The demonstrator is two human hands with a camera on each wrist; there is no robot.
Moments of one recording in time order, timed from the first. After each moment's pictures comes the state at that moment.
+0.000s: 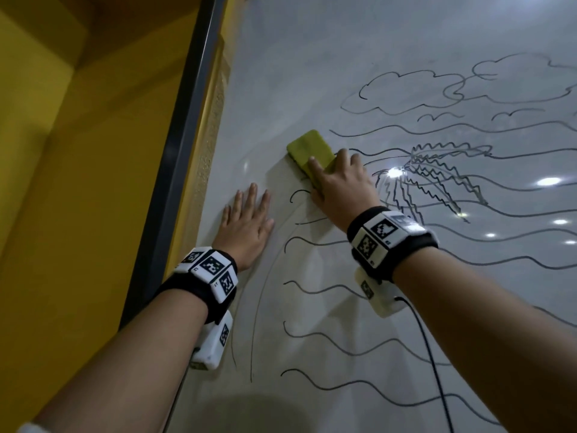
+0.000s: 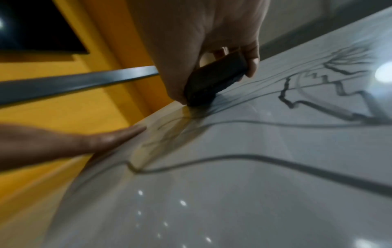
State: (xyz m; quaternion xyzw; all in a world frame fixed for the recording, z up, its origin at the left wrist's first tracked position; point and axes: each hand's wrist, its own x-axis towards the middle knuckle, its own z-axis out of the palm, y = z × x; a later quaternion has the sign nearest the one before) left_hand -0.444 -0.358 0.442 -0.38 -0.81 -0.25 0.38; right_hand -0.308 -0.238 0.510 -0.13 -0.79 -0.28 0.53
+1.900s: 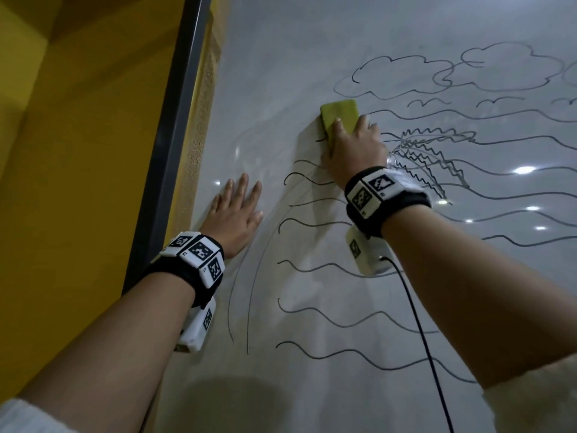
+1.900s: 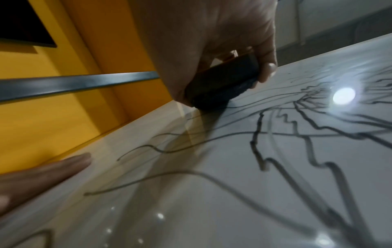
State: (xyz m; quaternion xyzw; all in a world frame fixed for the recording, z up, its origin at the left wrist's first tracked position) left_hand -0.448 -0.370 0.432 -0.39 -0.82 -0.19 0.36; right_hand -0.292 -0.246 0.531 -0.24 -0.78 -0.19 0.54
